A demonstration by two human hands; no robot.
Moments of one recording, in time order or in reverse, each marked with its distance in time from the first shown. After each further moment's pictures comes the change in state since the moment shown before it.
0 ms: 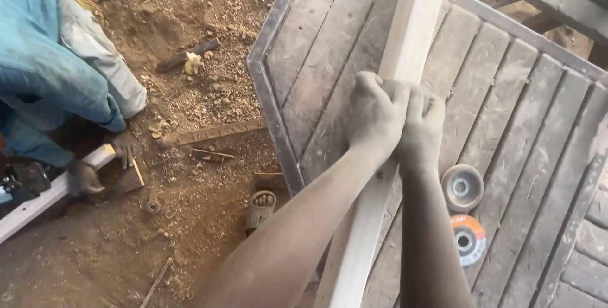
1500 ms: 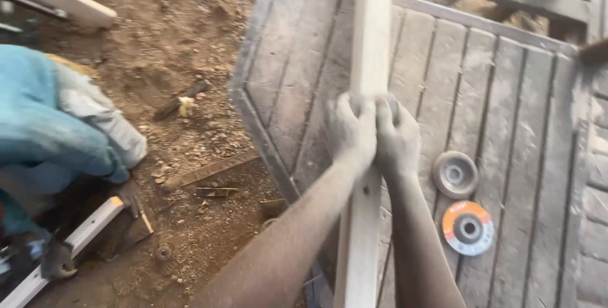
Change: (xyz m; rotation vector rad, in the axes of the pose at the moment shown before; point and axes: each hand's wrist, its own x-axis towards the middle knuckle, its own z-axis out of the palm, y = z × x) left_hand 0.000 -0.016 0.012 0.113 0.109 -0.013; right_hand 0.010 0.014 -0.017 0.126 -0.041 0.476
